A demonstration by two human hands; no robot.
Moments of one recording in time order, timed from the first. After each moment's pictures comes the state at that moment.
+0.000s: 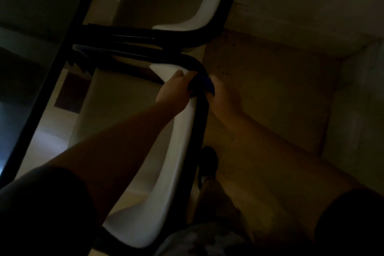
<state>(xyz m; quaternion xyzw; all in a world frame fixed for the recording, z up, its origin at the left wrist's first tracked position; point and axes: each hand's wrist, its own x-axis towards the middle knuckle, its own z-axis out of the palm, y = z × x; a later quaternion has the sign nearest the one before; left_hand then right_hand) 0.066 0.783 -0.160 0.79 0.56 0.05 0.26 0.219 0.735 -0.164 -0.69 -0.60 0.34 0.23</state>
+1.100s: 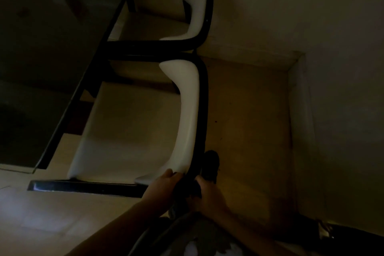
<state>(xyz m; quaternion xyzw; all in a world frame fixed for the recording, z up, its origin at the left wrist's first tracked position) -0.135 0.415 -0.151 0.83 0.44 -0.10 0.32 0.031 0.332 -0.179 -0.74 -0.51 0.43 0.10</state>
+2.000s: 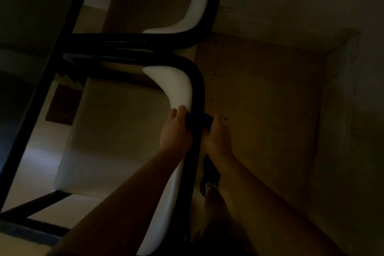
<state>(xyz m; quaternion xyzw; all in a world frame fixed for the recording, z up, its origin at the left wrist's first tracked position) 0.057 0.672 -0.157 0.71 0.61 0.12 0.34 0.174 0.636 -0.164 -0.79 -0.37 0.43 0.24</state>
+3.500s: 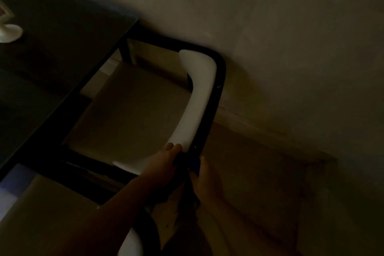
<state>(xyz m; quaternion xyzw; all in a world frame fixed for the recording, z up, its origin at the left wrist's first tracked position) 0.163 1.025 -0.150 0.78 0.54 0.06 0.32 0.314 0.976 -0.151 -0.76 -0.49 0.41 0.09</state>
